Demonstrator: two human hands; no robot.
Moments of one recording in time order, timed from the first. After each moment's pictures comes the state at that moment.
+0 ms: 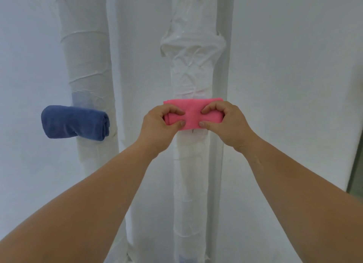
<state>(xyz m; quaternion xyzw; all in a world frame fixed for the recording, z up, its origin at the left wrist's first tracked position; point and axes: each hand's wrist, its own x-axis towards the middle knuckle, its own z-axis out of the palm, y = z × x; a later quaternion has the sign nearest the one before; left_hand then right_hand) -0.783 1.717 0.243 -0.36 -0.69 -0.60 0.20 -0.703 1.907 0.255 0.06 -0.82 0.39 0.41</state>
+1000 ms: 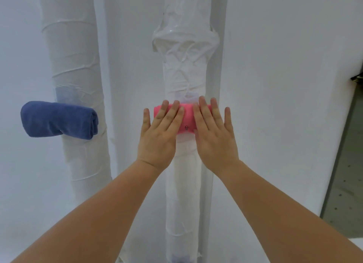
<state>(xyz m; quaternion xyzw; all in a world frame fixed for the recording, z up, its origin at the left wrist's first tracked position) -0.807 1.739 0.190 -0.41 -0.70 -0.19 0.56 -0.718 1.895 0.194 -0.03 -0.83 -0.14 0.54</state>
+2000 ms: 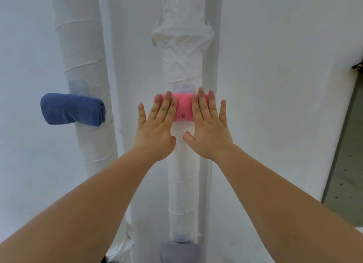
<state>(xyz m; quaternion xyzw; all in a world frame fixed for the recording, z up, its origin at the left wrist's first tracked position) -0.765 1.717 0.197 -0.33 -0.86 -0.07 0.37 -0.690 1.881 0.199 -0.06 -0.91 -0.10 0.40</state>
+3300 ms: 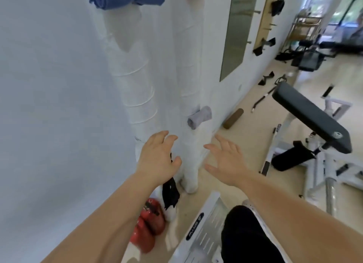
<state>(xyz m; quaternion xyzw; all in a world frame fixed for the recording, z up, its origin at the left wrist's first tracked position) -0.899 1.335 -0.050 -0.70 -0.69 -0.17 -0.05 -0.670 1.395 -0.087 -0.55 -0.83 0.11 0.05</state>
